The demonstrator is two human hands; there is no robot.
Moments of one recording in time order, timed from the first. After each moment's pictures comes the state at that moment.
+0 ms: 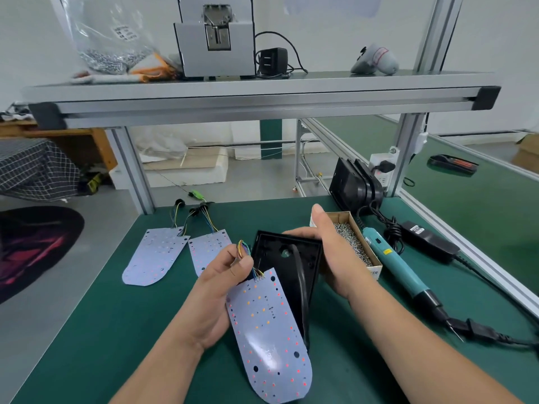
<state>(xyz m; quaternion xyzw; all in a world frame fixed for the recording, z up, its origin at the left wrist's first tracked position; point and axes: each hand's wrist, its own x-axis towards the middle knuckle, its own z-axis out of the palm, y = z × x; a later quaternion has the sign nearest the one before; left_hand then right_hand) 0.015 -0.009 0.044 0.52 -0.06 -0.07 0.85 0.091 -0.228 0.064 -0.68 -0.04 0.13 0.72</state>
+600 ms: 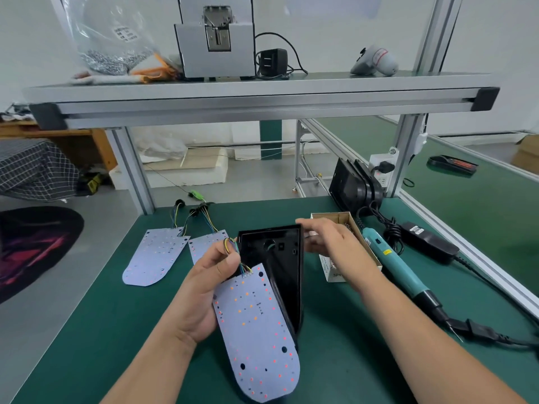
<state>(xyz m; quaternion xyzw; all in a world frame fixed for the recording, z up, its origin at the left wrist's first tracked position) 0.020 0.006 0.048 0.51 -0.05 -0.06 0.86 0.097 -0.247 0.065 -0.76 -0.09 0.03 0.65</state>
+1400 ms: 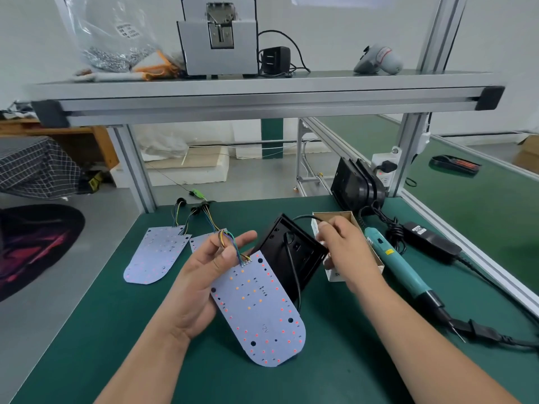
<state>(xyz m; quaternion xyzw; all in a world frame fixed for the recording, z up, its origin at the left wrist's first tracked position) 0.020 0.010 0.058 0.53 -0.10 -0.03 0.84 0.104 -0.248 0.052 -0.80 0.01 -0.09 0.59</state>
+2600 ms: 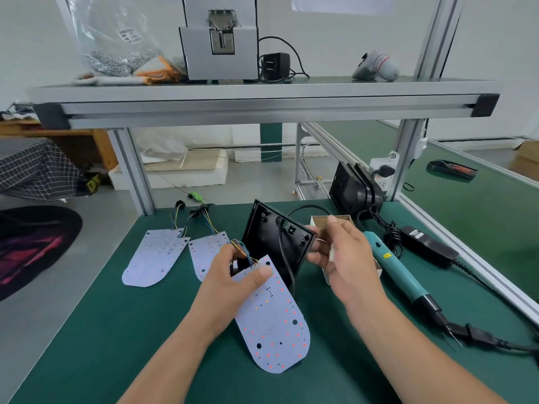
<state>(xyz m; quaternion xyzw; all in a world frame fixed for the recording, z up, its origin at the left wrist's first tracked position) 0.026 -0.012 0.037 0.80 0.01 0.06 0.60 0.080 -0.226 0.072 -0.52 0.02 -0.03 0.85</state>
